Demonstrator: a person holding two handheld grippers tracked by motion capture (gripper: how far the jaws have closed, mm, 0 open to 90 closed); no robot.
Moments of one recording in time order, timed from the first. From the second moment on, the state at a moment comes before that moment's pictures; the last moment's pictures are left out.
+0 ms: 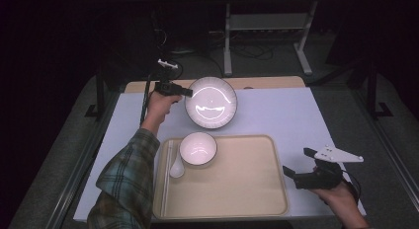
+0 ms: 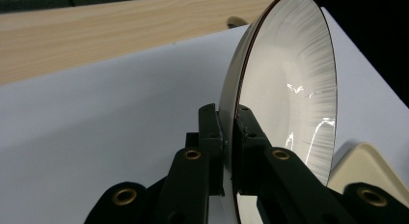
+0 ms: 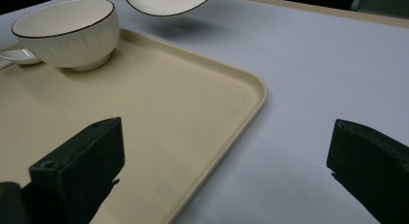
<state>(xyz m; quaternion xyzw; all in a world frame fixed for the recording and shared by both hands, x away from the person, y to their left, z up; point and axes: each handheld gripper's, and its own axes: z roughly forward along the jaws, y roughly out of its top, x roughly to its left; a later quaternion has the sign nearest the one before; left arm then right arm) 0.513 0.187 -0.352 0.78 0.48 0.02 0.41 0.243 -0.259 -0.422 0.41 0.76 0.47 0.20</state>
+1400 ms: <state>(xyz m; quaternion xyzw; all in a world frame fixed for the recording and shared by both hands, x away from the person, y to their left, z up) 0.433 0.052 -0.340 0.91 0.26 -0.09 0.31 0.241 -0.259 -0.420 0.41 0.75 0.48 0.20</state>
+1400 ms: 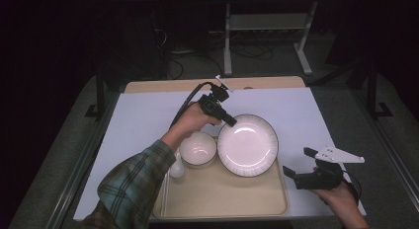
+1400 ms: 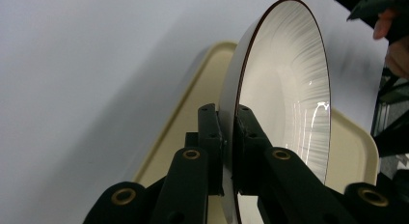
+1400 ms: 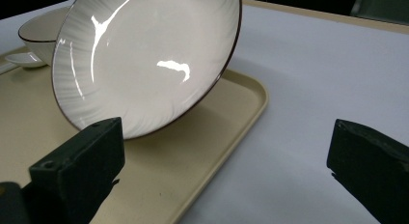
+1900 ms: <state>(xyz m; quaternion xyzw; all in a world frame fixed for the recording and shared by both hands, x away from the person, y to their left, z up) 0.421 0.036 -0.369 0.92 0.25 -0.13 0.27 0.241 -0.260 -0.419 0.41 0.75 0.48 0.20</state>
